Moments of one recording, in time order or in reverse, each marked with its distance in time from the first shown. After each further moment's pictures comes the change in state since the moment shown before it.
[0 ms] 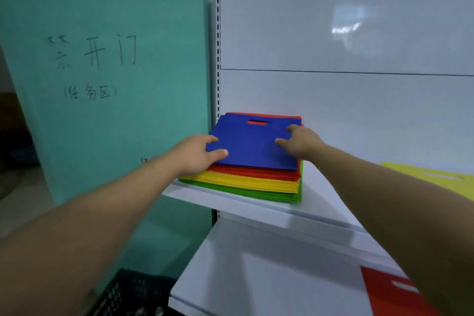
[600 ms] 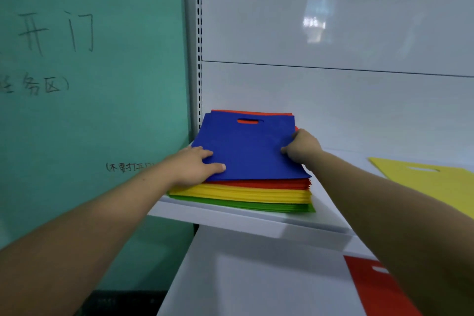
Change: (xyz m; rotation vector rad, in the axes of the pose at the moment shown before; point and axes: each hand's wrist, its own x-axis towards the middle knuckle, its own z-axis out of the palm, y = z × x) left_hand 0.058 -0.042 0.023 0.074 -0.240 0.067; right_hand 0.021 0.002 0.025 0.211 0.100 0.354
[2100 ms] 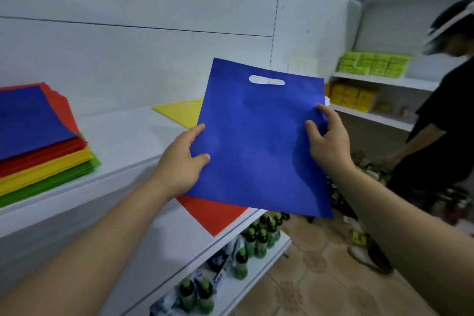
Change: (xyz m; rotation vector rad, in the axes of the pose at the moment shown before) left_hand -0.135 0.252 0.125 -0.794 -0.258 0.778; right_hand -0.361 0.228 -0.173 0.147 0.992 0.355
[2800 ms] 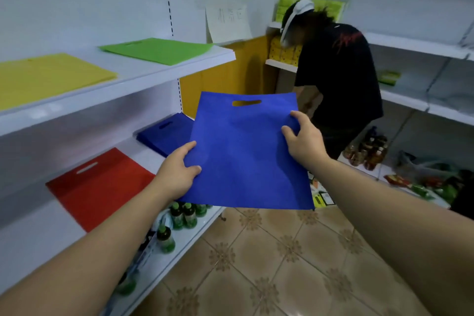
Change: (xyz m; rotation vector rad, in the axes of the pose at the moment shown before) left_hand 0.041 0.040 0.344 -0.056 -0.268 -0.227; right_hand 0.087 0.250 -0.187 -0.360 -0.099 0.259
